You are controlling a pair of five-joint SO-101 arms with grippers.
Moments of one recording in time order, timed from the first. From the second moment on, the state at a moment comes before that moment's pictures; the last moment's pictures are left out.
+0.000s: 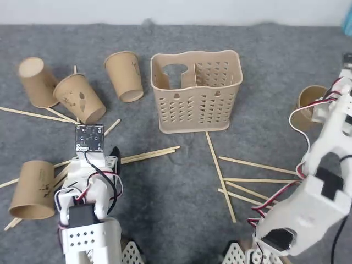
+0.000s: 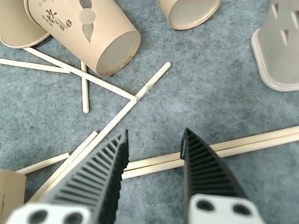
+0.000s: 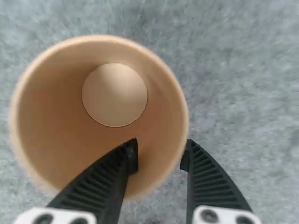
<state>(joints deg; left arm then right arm) -15.7 -89.3 91.6 53.5 -4.7 26.5 20.4 -10.2 68.0 16.4</state>
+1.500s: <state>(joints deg) -16.1 -89.3 91.6 53.5 -4.7 -11.0 2.7 -62.5 100.7 -0.7</state>
